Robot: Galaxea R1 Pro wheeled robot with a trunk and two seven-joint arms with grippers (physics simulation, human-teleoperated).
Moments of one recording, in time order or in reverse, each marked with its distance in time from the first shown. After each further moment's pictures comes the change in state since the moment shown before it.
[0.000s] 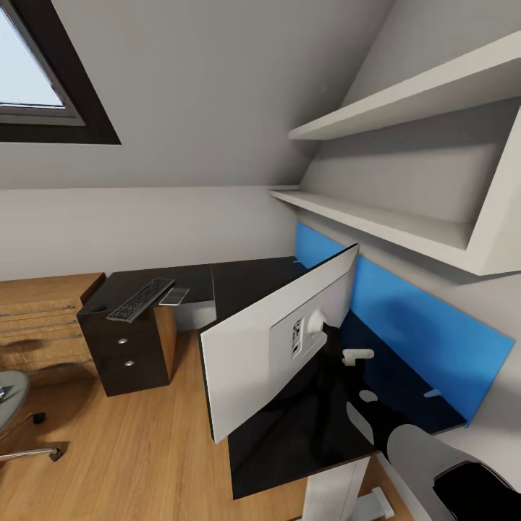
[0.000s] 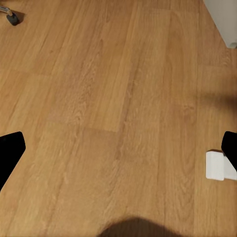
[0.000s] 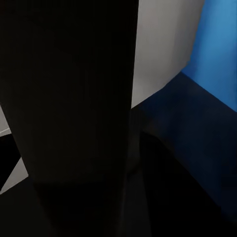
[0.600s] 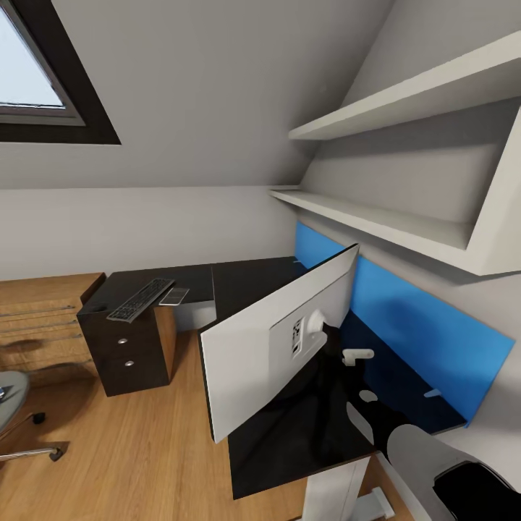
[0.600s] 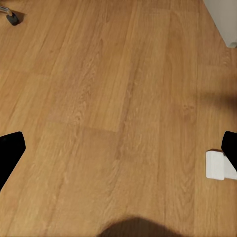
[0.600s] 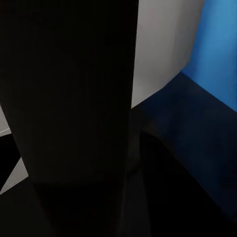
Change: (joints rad) left arm 0.000 0.000 0.000 0.000 -0.002 0.002 0.000; right arm 0.000 0.000 0.001 0.000 -0.001 0.000 0.000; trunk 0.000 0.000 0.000
